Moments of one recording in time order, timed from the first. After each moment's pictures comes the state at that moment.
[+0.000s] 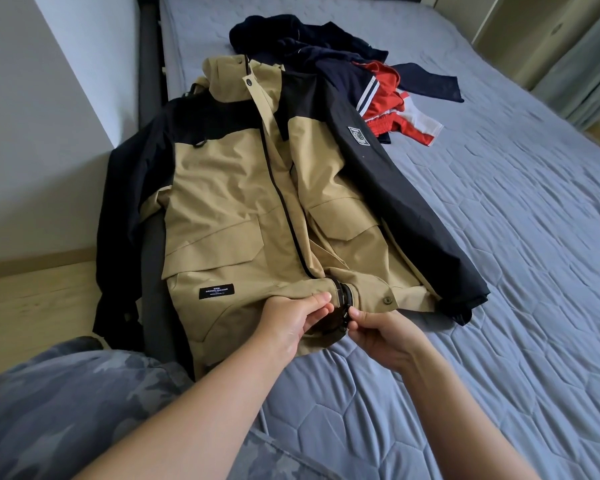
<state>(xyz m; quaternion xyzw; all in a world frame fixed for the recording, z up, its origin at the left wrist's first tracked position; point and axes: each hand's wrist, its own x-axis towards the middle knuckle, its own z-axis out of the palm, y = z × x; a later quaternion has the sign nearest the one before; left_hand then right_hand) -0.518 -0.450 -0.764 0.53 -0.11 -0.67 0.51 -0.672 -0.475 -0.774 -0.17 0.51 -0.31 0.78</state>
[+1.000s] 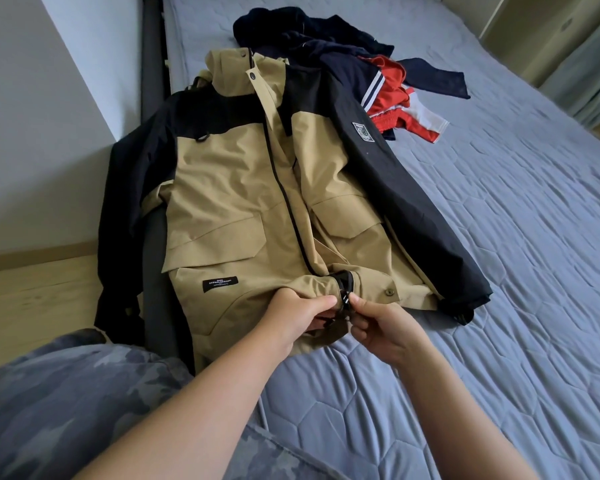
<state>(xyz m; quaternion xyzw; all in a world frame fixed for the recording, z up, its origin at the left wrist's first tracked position) -0.514 -0.454 -0.770 0.59 -0.23 -0.66 0.41 -0.663 -0.476 -0.770 -0.20 0.52 -0.33 0.76</state>
